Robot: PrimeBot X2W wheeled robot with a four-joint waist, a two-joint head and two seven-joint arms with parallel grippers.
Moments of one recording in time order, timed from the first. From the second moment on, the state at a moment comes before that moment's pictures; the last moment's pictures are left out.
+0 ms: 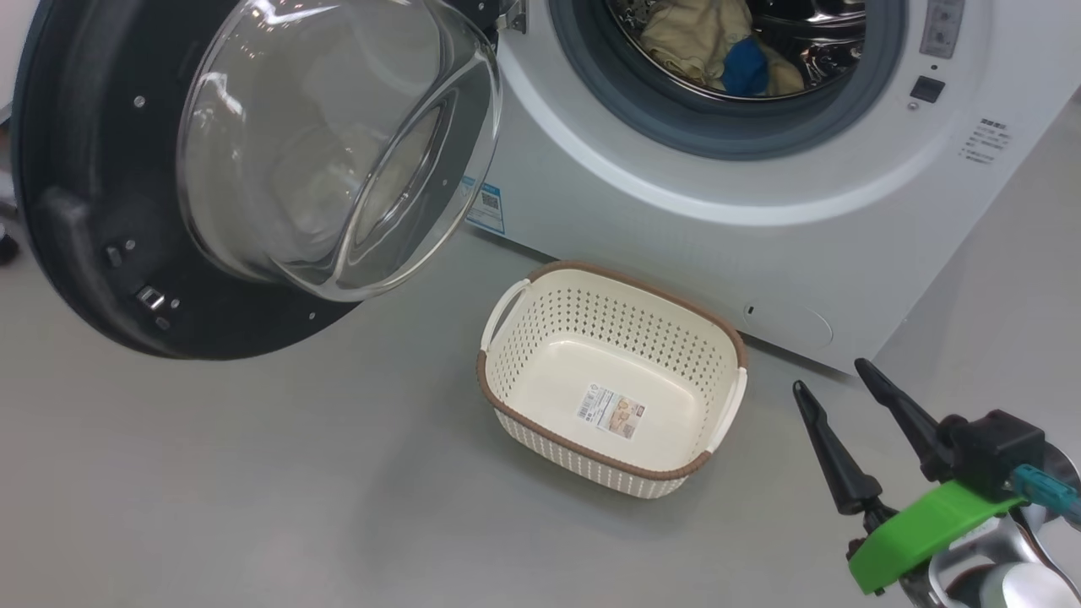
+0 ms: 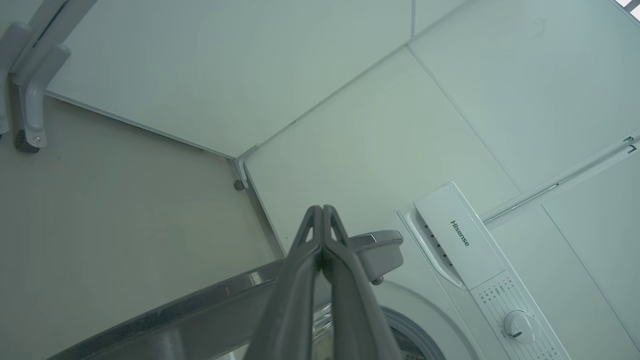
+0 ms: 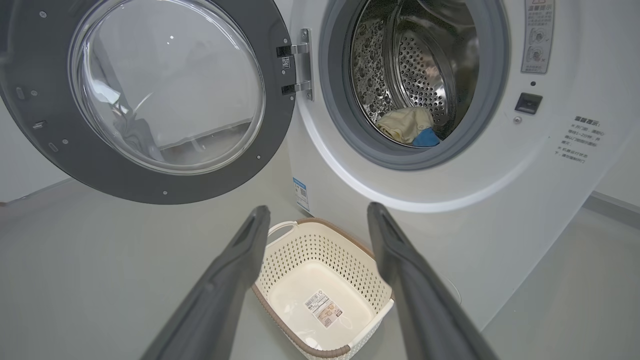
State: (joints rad) left arm -0.79 0.35 0.19 0.38 -1.17 0.07 0.25; right arm 0.08 -0.13 0.05 -0.10 0.17 0.13 -0.01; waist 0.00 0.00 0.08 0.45
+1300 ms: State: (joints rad) left arm -0.85 0.42 0.32 0.74 -1.35 0.06 0.50; right arm 0.05 -0.16 0.07 -0.09 0.18 0.13 0.00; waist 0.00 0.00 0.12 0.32
